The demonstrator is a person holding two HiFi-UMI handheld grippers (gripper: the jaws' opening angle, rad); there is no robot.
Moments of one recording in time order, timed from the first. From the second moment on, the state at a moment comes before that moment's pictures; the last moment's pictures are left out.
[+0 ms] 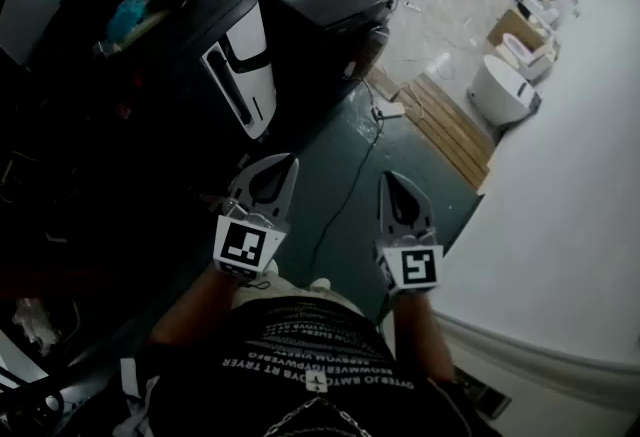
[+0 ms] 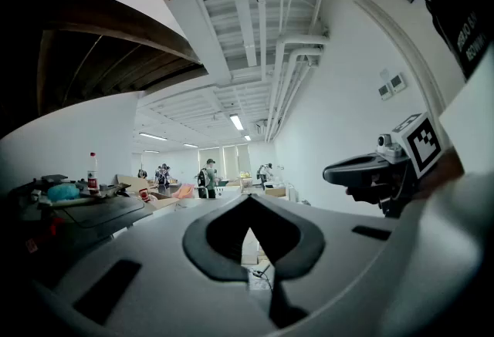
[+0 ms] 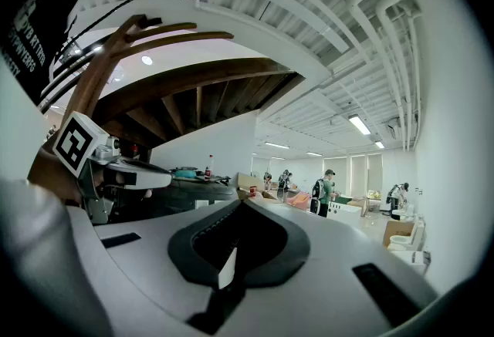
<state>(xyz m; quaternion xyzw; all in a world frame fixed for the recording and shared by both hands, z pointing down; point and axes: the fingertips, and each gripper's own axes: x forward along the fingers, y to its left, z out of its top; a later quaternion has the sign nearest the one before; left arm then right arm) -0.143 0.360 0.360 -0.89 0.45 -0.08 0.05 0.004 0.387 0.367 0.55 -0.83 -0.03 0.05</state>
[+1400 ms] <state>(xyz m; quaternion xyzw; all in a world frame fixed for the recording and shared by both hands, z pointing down) -0.094 0.359 0.378 -0.88 0.46 -0.10 0.04 0.058 0.383 0.383 0.54 -0.84 0.00 0.03</state>
